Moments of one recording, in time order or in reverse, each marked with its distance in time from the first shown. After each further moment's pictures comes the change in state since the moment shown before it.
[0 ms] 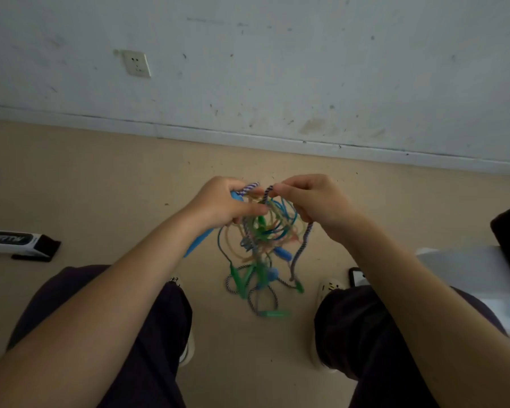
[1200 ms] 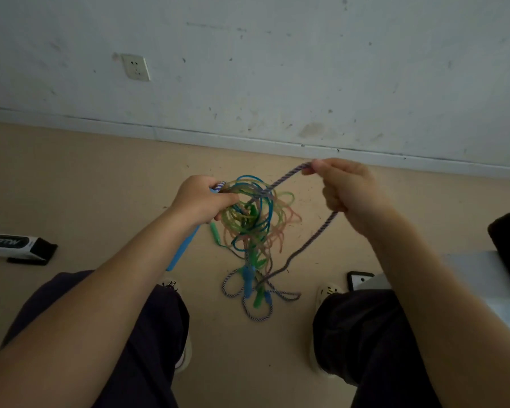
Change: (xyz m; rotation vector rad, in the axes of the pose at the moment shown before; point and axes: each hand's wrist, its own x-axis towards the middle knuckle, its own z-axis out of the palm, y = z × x) left_hand 0.007 -0.007 -0.014 0.080 0.247 -0.152; right_hand -0.001 -0.007 -0.042 0.224 0.116 -0.002
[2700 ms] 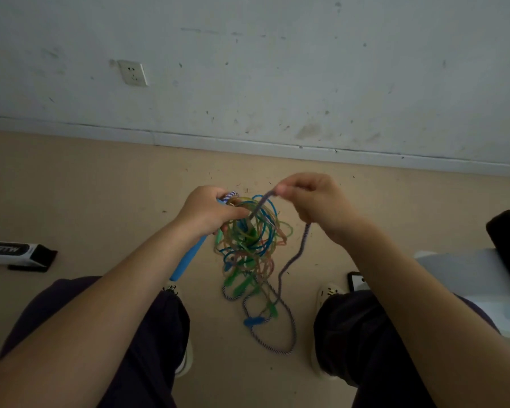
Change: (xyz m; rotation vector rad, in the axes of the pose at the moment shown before) left_hand -0.007 0.000 0.011 -0.007 -0.105 0.008; right_hand -0.001 0.014 0.028 -0.042 -0.151 -0.054
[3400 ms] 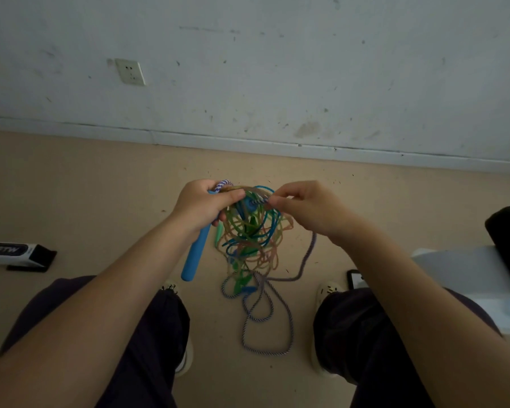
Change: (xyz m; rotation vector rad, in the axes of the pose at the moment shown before) left_hand 0.005 -0.002 0.002 -0.280 0.112 -0.029; right_hand -0.006 -0.006 0.005 -0.411 -0.047 0.085
